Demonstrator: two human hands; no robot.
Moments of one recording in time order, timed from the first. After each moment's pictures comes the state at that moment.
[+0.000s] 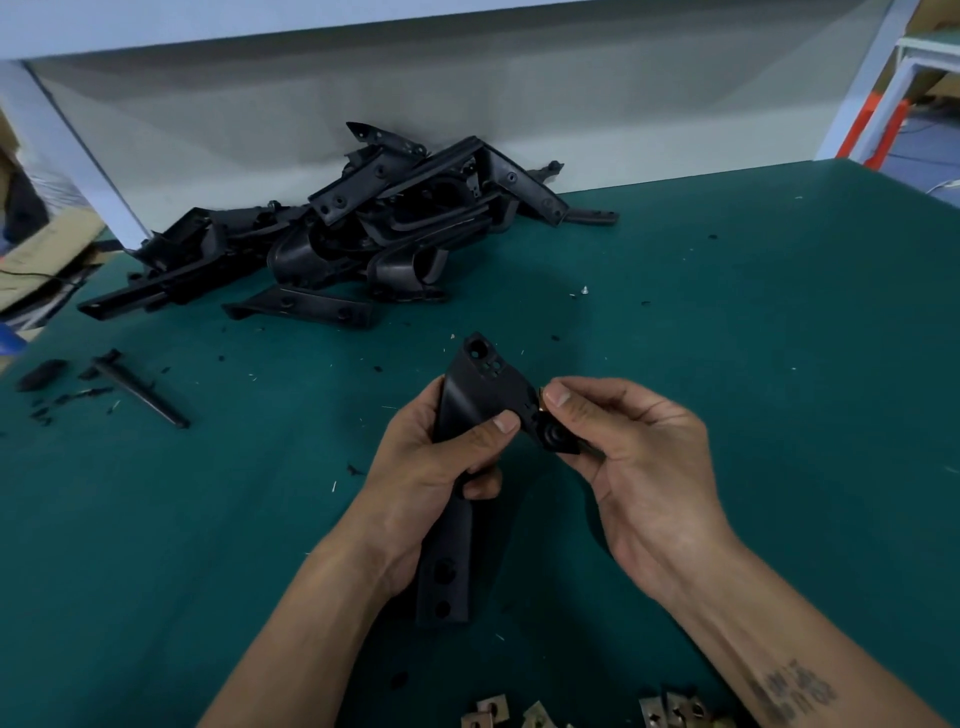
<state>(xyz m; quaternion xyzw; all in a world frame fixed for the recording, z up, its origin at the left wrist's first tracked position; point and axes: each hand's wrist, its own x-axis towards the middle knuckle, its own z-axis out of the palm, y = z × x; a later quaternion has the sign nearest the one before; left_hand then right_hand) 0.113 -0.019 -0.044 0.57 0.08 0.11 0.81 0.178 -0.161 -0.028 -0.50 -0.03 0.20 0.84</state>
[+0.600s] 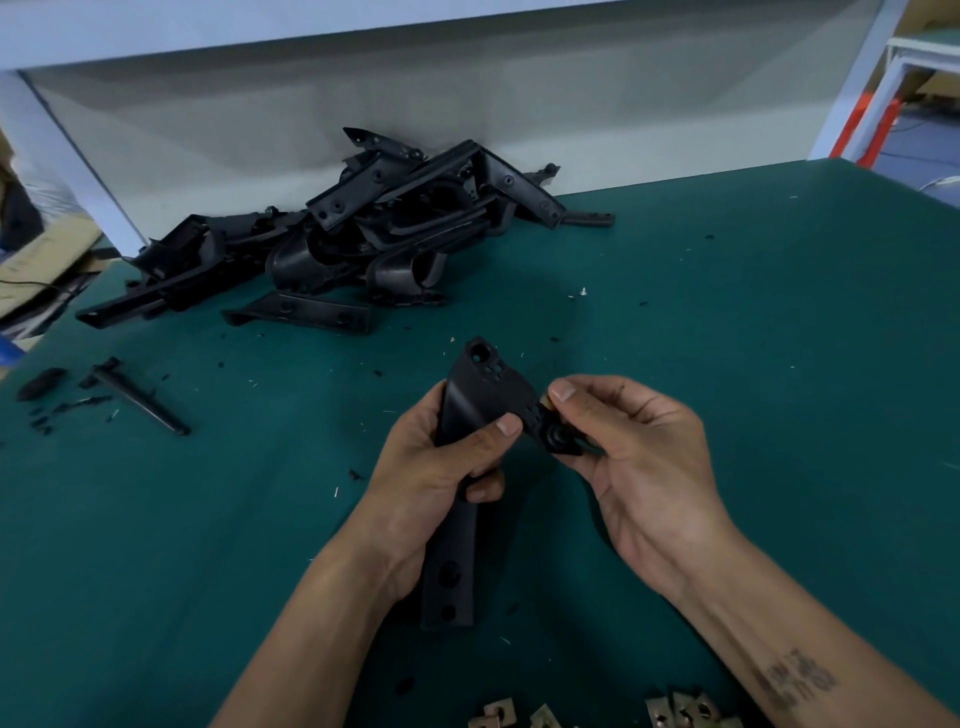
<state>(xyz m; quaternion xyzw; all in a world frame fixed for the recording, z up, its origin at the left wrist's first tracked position) 0.113 -0.015 -0.048 0.57 0.07 0.10 0.81 0.182 -0.160 -0.034 -0.51 -0.04 0.19 0.84</state>
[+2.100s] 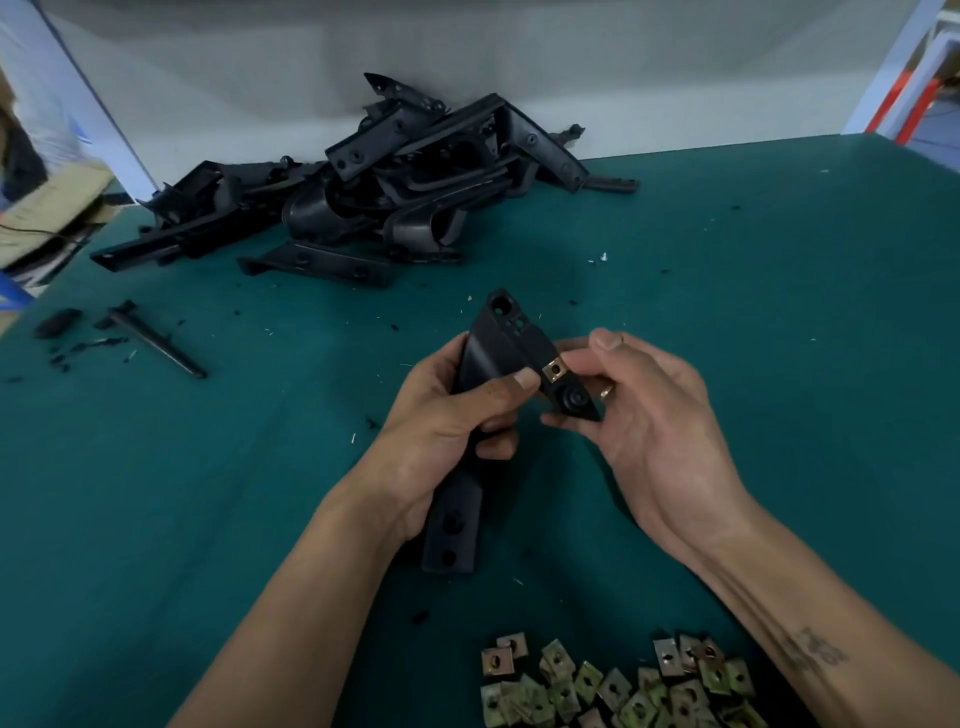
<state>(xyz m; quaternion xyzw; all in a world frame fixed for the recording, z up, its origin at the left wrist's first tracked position) 0.108 -0.014 -0.044 0.55 0.06 0.08 0.83 0.176 -0.164 -0.036 -0.54 -0.17 0.21 0.79</state>
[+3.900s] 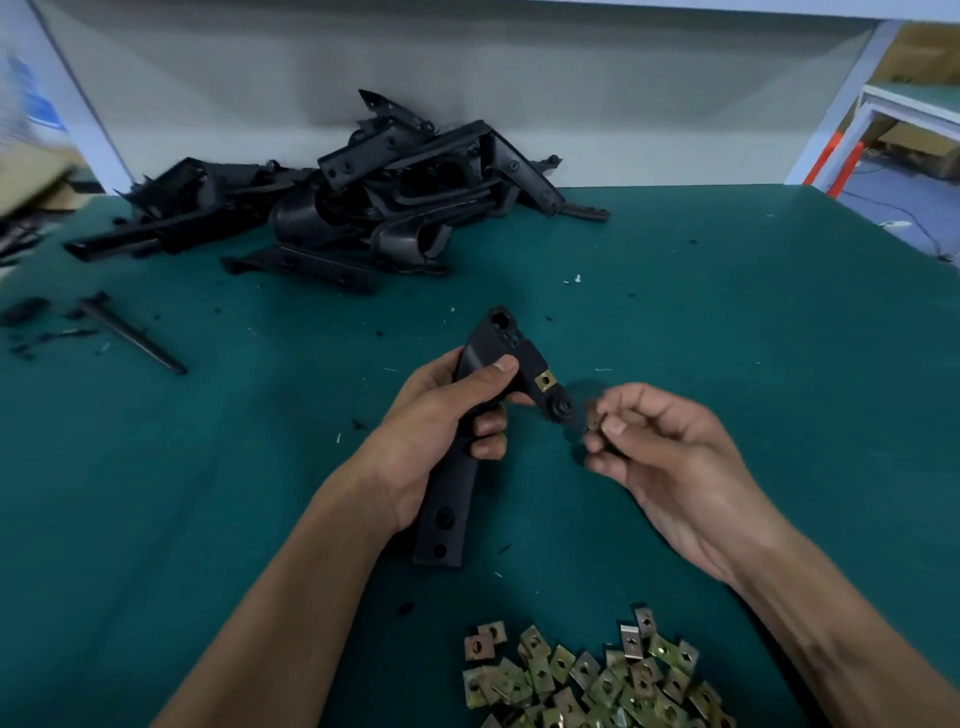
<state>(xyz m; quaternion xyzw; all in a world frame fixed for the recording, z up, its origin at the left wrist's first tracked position) 0.111 -0.011 -0.049 0.51 0.08 0.04 0.85 0.184 -0.217 -0.045 -0.57 -0.19 0.28 0.75</state>
